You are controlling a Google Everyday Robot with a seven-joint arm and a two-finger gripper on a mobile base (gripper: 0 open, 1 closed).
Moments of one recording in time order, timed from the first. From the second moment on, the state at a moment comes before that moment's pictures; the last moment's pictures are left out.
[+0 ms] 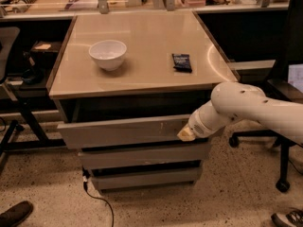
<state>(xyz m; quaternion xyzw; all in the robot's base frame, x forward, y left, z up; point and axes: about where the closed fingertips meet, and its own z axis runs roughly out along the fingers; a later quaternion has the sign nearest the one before) 0.559 -0.122 0.644 -0.43 0.87 0.12 0.21</state>
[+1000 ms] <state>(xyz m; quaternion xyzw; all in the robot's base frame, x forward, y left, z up) 0.617 -0.121 0.634 -0.44 0.87 0.10 0.22</state>
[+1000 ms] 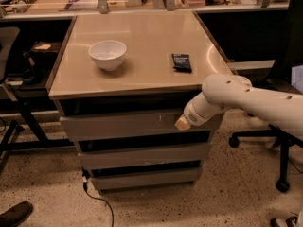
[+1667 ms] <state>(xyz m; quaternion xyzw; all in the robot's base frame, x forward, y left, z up) 0.537 -0.159 0.661 -0.41 0.89 0.11 0.16</state>
